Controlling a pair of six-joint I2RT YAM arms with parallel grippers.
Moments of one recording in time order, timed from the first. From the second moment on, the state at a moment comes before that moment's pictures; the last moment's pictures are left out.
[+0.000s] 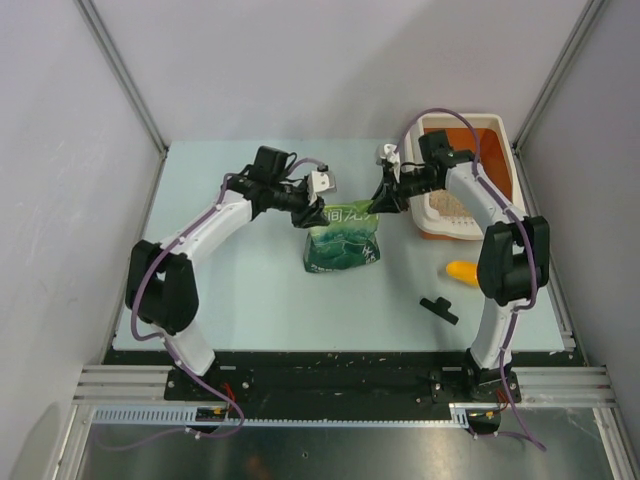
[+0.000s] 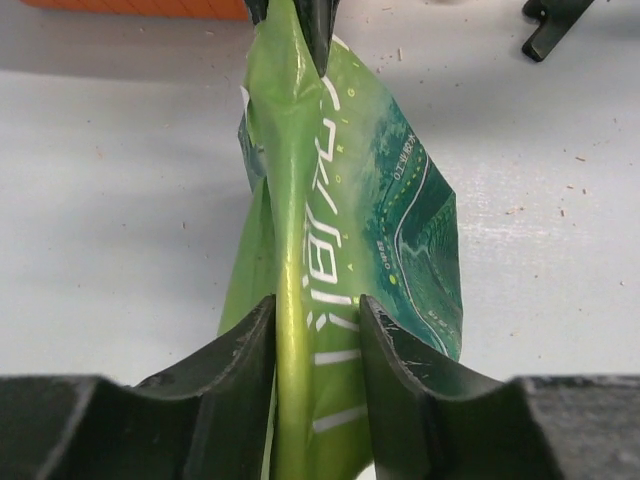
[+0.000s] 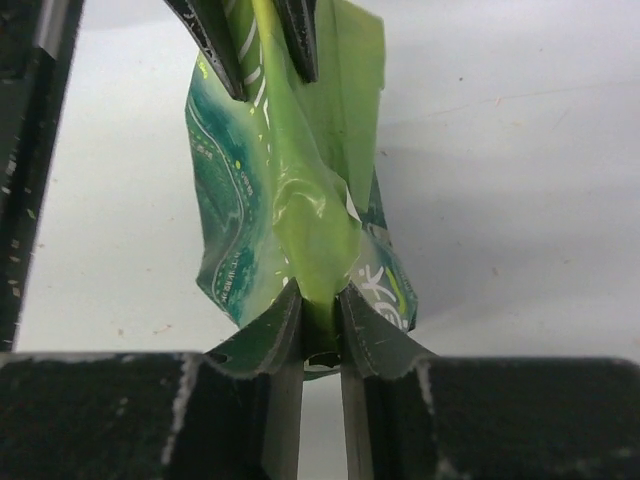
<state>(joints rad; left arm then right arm) -0.43 1.71 1.41 -0.49 0.80 0.74 0.23 1.91 1.67 -0.83 -1.12 -1.00</state>
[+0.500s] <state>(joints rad) -0.43 1.73 1.44 -0.56 0.79 0.74 0.23 1.65 1.42 -0.56 -1.02 -0.93</state>
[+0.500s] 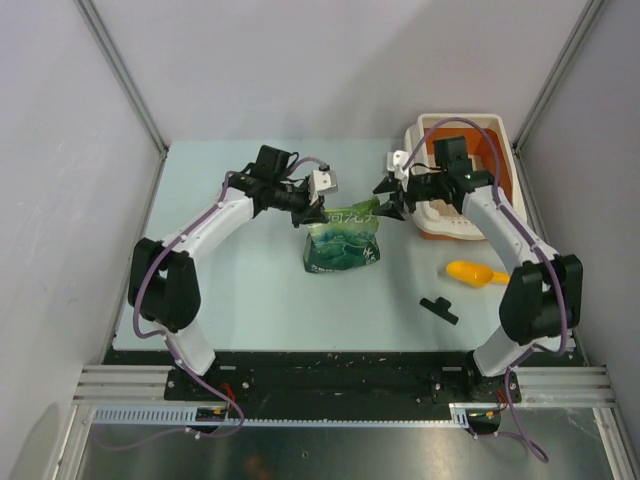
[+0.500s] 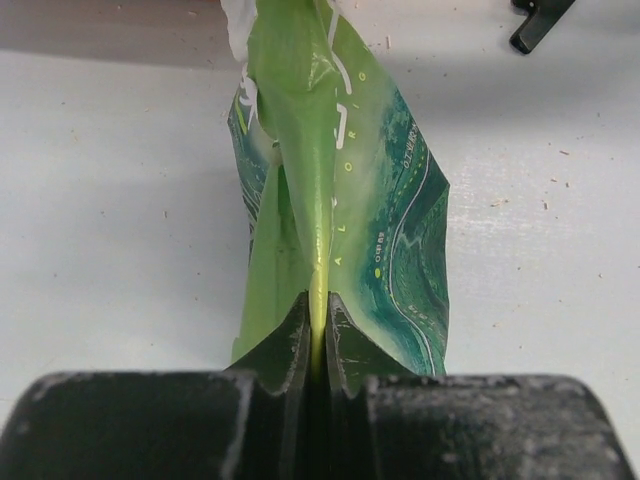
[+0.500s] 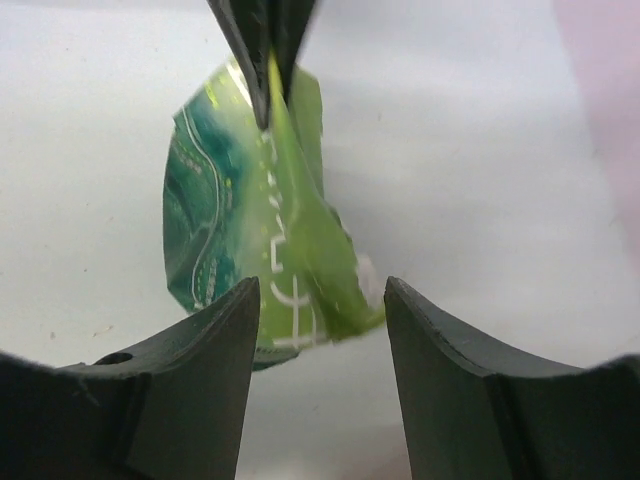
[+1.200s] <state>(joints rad) -0.41 1.76 1.47 -0.57 0.84 0.62 0.33 1.68 1.37 -0.48 -0.98 -1.21</state>
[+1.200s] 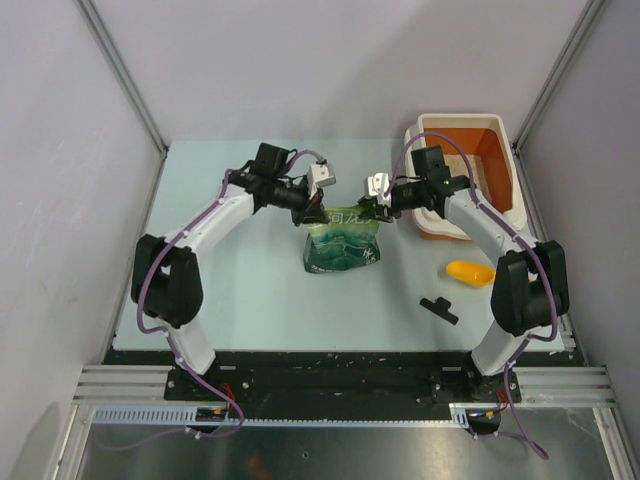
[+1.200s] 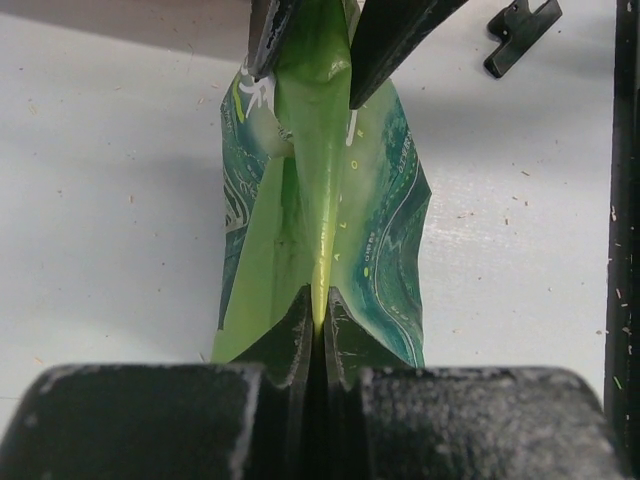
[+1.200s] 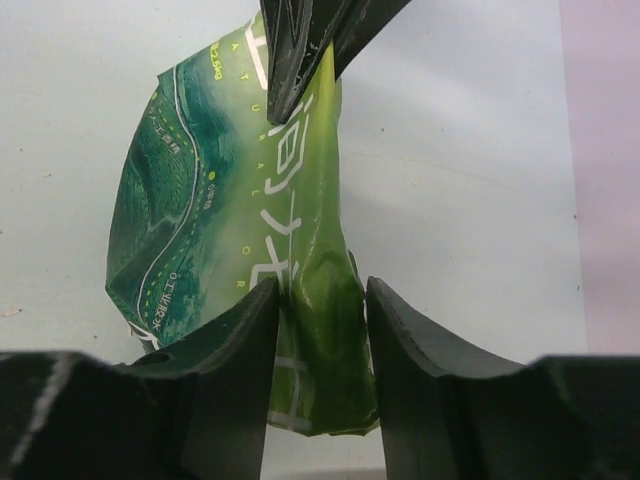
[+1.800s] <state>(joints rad) -0.38 1.79 1.49 -0.54 0.90 0.56 0.27 1.86 1.56 -0.62 -1.14 -0.98</state>
